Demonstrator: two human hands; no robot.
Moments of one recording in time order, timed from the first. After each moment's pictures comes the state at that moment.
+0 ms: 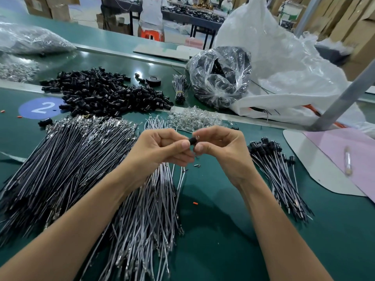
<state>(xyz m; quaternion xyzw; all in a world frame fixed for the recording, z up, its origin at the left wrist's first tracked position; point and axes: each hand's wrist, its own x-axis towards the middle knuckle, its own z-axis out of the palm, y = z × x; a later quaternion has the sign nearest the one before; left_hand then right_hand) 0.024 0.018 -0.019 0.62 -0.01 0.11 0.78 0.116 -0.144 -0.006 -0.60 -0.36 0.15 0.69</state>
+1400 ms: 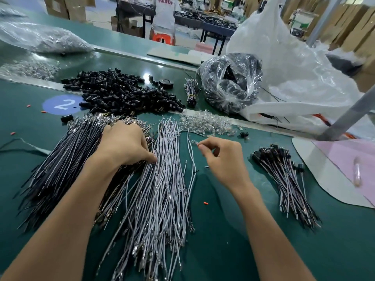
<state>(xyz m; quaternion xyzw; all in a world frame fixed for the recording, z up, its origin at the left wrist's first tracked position) 0.009 0.082 -0.002 0.95 0.28 0.01 0.15 0.110 -0.122 -0.024 -0.86 -0.35 -0.09 0.37</state>
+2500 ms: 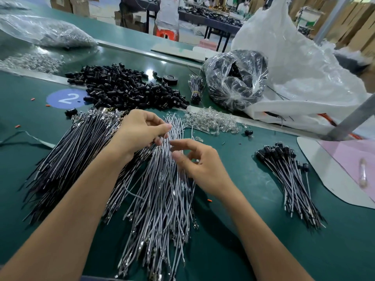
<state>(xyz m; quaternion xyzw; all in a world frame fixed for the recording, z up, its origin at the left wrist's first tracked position) 0.019 0.074 -0.007 0.77 0.22 0.18 0.58 0.076 -0.099 -0.032 -0.77 -0.41 0.11 0.48</state>
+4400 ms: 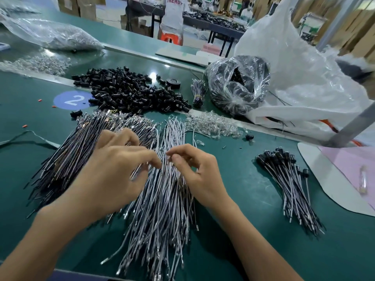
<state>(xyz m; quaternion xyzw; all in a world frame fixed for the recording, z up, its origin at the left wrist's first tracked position) -0.079 0.050 -0.002 0.95 0.03 0.27 0.14 0.057 -0.097 -0.036 -0.72 -0.44 0.07 0.53</state>
